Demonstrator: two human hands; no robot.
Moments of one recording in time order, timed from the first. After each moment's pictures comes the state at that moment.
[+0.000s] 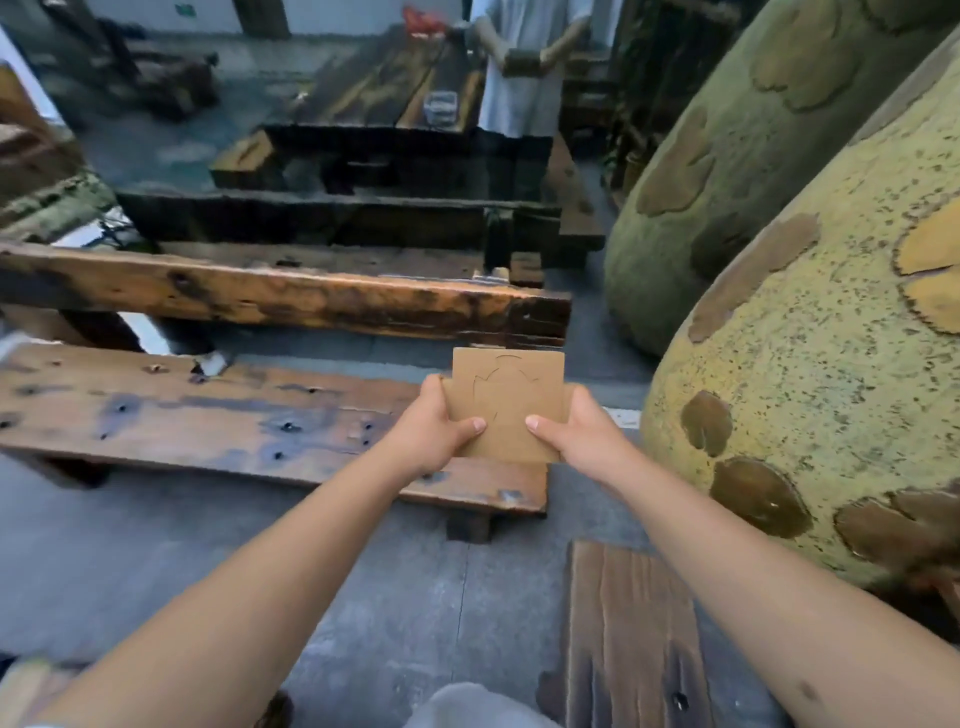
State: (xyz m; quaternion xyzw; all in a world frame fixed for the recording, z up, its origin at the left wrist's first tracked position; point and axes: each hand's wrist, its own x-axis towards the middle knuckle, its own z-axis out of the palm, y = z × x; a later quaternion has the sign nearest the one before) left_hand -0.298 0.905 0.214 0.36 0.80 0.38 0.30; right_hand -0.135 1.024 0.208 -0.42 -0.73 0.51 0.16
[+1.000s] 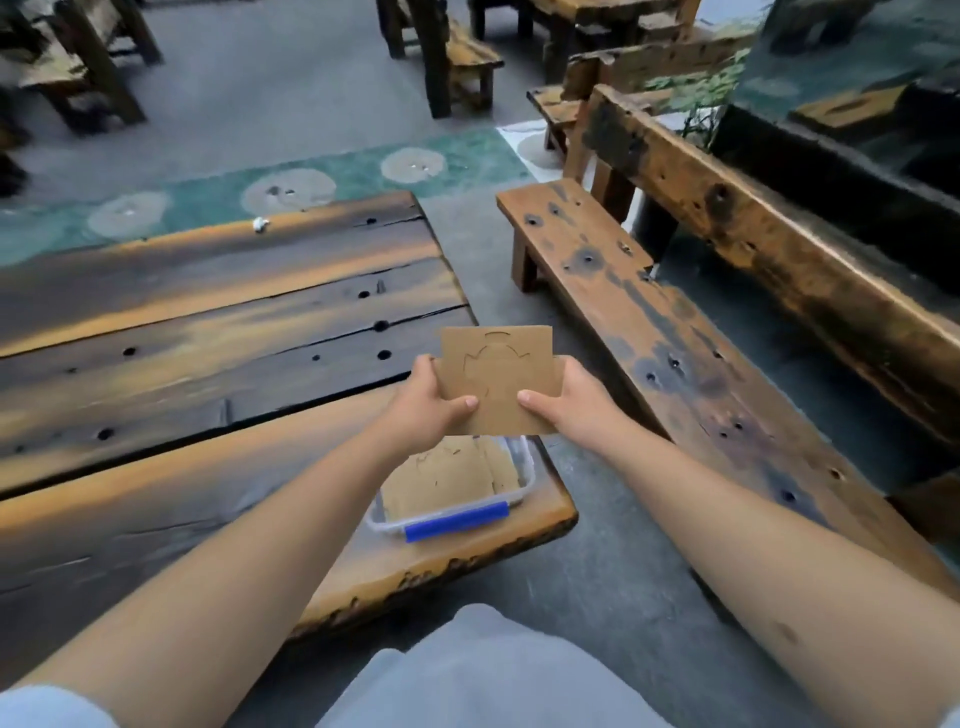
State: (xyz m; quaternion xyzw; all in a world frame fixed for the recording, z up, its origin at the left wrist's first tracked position) left_hand -0.296 0.433 0.182 -0.16 0.84 0.52 0.09; right_hand -0.343 0.633 0.172 0.05 -0.86 0.49 -0.16
